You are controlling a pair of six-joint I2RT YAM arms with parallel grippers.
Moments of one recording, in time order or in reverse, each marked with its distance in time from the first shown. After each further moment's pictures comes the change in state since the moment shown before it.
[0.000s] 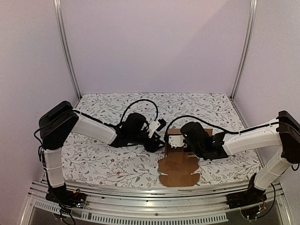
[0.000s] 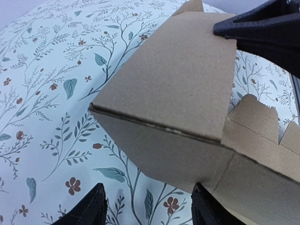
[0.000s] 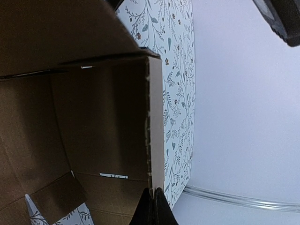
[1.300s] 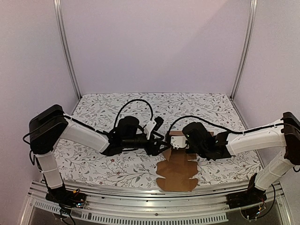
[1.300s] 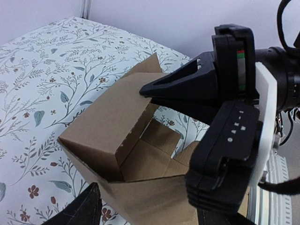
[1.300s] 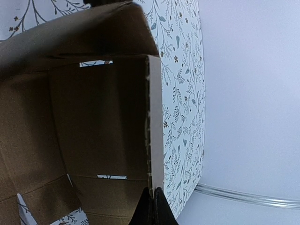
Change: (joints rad) left arm -0.065 -0.152 -0.211 0.314 0.065 -0.224; right arm -0.001 -0.048 -0.016 -0.078 -0.045 0.069
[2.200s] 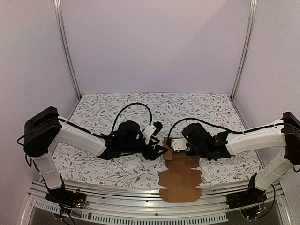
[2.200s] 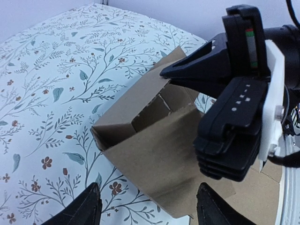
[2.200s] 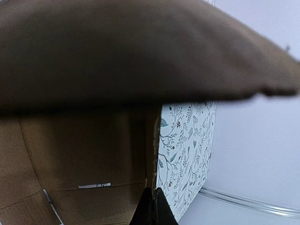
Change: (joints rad) left arm -0.058 -0.043 -0.027 -0.122 -0.179 0.031; right arm -0.004 0.000 0.008 -0.077 -0.024 0.012
